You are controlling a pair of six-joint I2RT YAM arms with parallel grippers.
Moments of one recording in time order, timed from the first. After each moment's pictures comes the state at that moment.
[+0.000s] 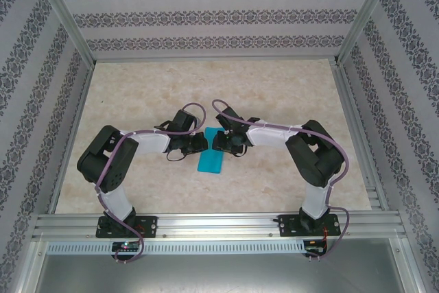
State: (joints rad) left arm -0.54 1.76 0.85 -0.09 0.39 -0.73; right arm 0.72 1.85 1.09 -0.39 -0.16 0.82
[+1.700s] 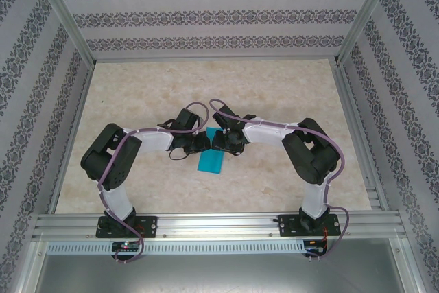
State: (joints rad) left arm -0.56 1.80 0.89 -0.12 0.38 -0.74; right arm 0.72 1.90 1.16 -0.47 -0.13 0.82
